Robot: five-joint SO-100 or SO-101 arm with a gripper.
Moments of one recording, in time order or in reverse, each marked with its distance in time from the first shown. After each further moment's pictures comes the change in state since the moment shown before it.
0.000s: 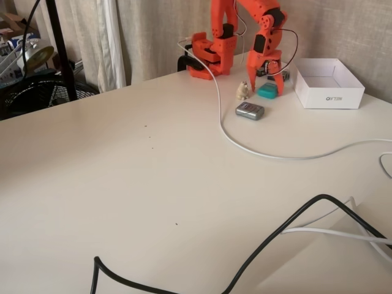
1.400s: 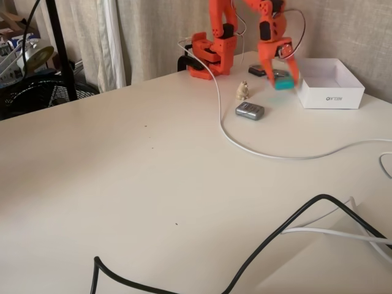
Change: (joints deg) arm -1.8 14.2 -3.5 -12.8 -2.5
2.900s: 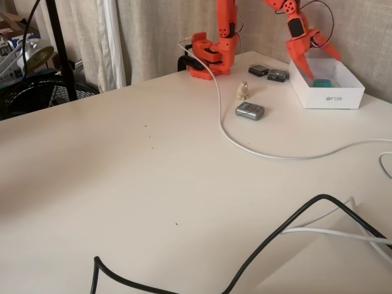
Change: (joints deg) arm -19.2 -12.0 -4.7 -13.5 -6.8
